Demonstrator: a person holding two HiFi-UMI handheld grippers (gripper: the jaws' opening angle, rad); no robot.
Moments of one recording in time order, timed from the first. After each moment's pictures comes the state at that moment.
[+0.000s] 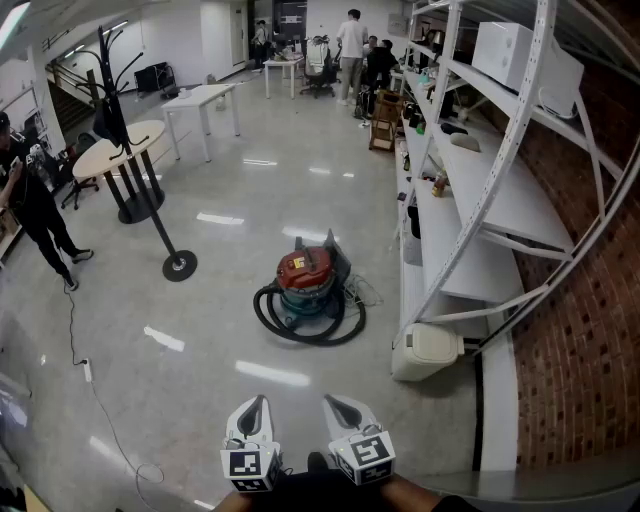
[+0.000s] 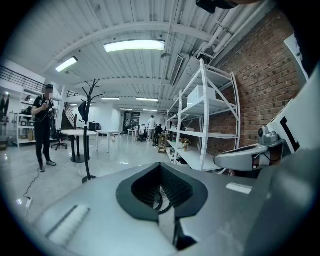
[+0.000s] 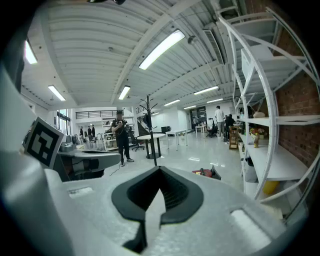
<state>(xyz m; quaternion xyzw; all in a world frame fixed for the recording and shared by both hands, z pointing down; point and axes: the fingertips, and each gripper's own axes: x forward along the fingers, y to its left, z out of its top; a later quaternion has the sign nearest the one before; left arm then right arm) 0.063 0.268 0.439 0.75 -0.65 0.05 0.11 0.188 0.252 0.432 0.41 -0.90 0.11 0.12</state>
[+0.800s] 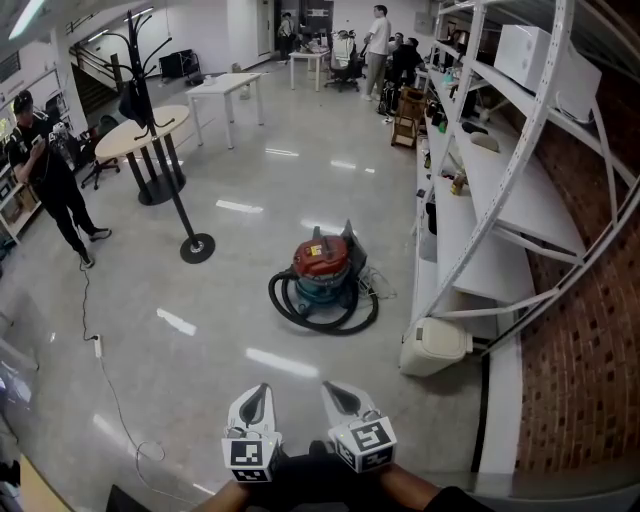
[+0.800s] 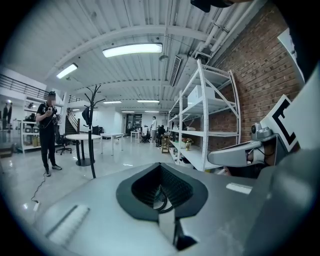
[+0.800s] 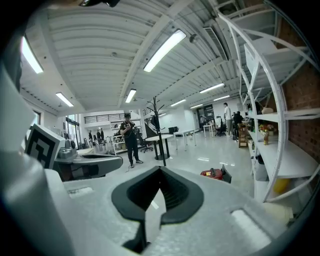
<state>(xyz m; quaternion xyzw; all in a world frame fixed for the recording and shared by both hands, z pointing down) 0.057 0.298 0.426 0.74 -0.66 0.06 0.09 0.168 0.272 0.427 0.37 -0.92 0.13 0.11</state>
